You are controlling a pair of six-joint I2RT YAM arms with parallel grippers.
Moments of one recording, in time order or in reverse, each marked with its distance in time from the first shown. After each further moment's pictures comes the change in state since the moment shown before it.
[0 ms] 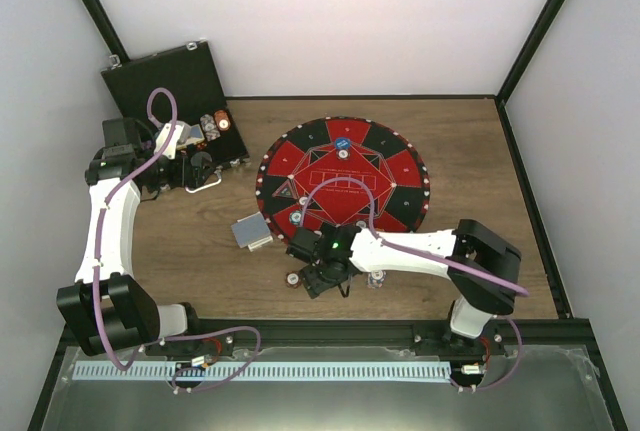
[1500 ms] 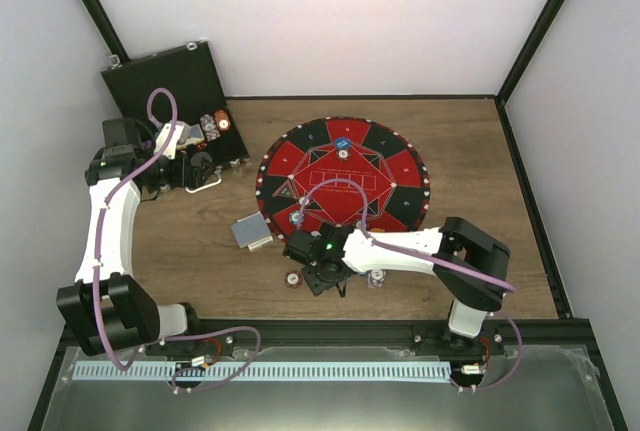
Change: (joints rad) left arm 0.000 0.000 0.000 -0.003 -0.006 0.001; right arm 0.000 0.066 0.008 0.018 0.046 -0.013
